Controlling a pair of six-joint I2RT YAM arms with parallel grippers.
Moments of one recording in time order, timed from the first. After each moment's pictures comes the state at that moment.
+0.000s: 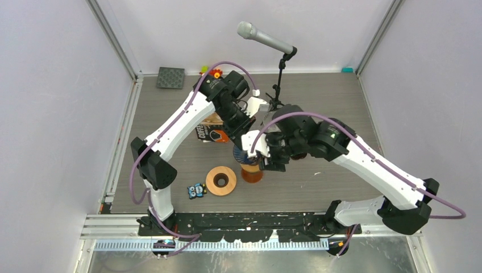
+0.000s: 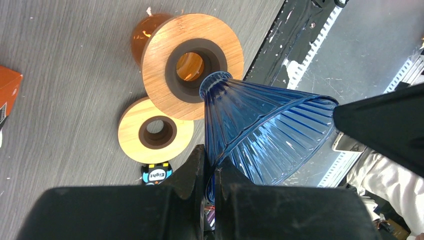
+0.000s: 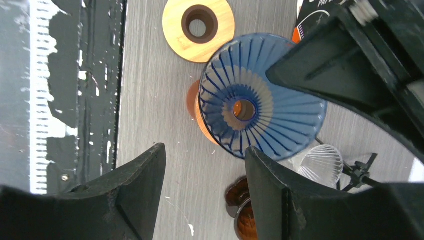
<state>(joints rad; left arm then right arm) -0.71 1.86 2.05 -1.50 0.51 0.21 0.95 1.25 1.50 -1.10 -0.32 -0.69</state>
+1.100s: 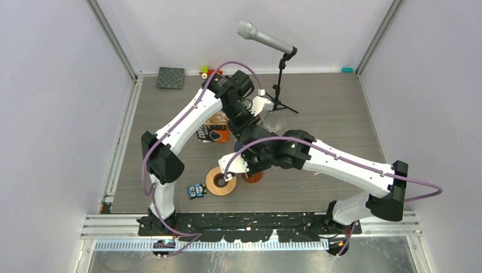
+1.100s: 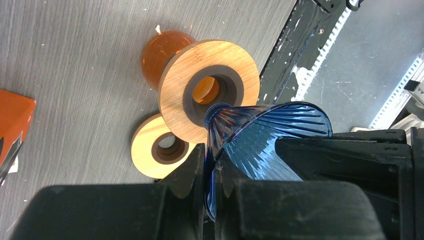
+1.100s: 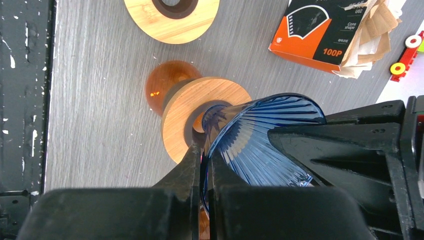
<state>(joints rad) -0.71 1.95 2.09 -1.47 0.53 0.26 1.13 1.41 1.43 -0.98 0.00 -0.84</state>
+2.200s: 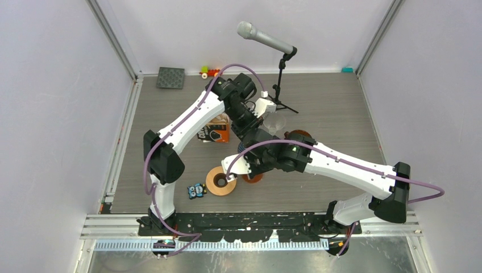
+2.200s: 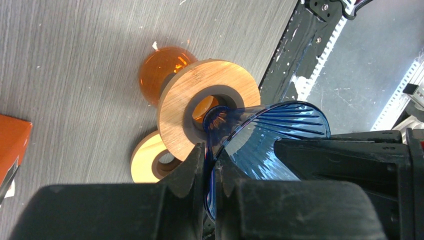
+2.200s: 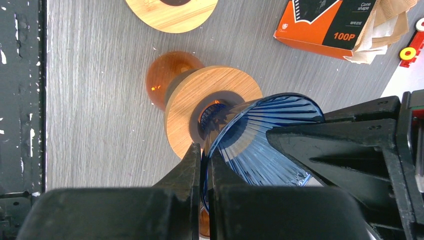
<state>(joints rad) -0.71 1.96 2.03 -1.38 0.56 0.25 1.12 1.37 1.35 -0.94 0.04 -0.82</state>
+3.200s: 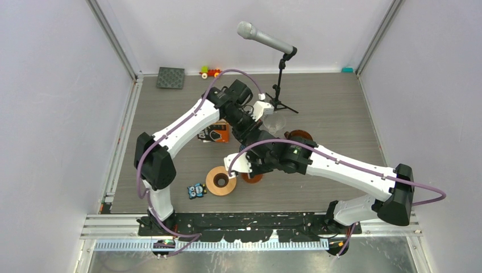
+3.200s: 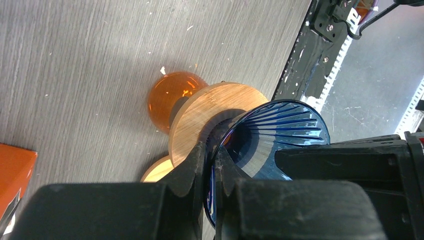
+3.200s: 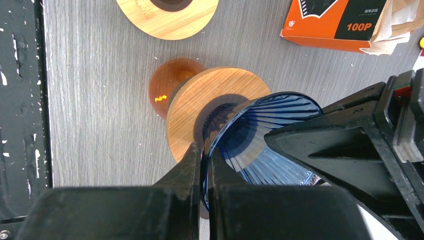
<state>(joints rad) -0.71 1.86 1.78 -1.11 0.59 0.24 1.09 1.34 1.23 -0.82 0.00 -0.76</state>
